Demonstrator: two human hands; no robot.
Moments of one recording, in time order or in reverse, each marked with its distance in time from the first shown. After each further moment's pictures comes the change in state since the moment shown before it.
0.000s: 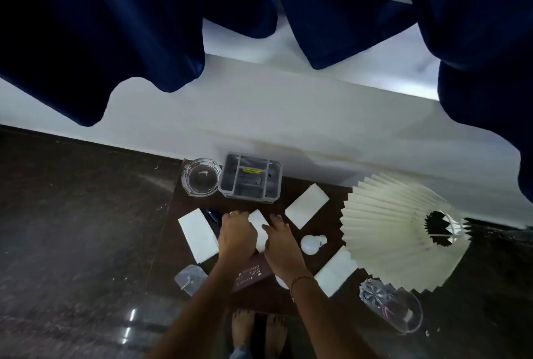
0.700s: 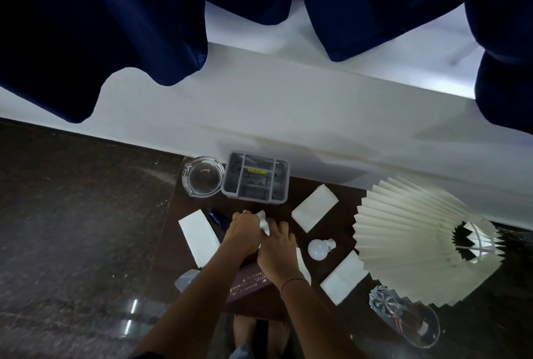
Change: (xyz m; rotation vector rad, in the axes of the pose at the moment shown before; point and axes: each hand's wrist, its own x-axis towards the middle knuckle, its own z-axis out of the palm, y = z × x) left_hand 0.040 -0.006 0.007 0.170 -0.255 0.051; right_hand 0.024 -0.008 0.028 -0.217 0.027 0.023
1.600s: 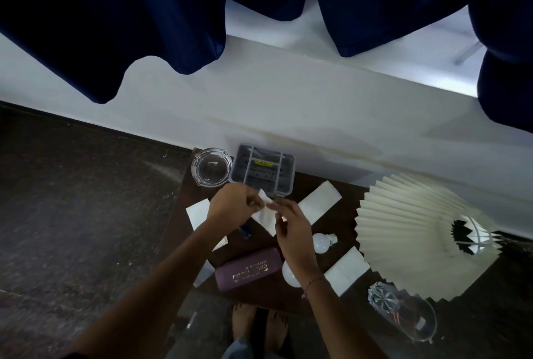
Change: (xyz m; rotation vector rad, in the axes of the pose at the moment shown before) left_hand -0.020 -0.016 -0.056 -0.140 0.172 0.233; right_hand -0.015 0.010 -0.032 0.613 0.392 -0.136
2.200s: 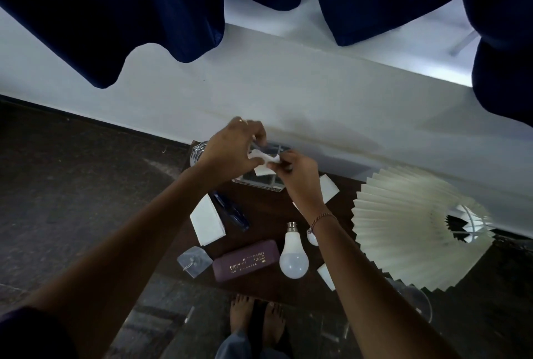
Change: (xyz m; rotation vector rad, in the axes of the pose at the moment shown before) left_hand 0.016 0.033 -0.062 0.127 0.275 0.346; right_hand 0.075 -0.037 -0.041 -0.110 0.050 -0.121
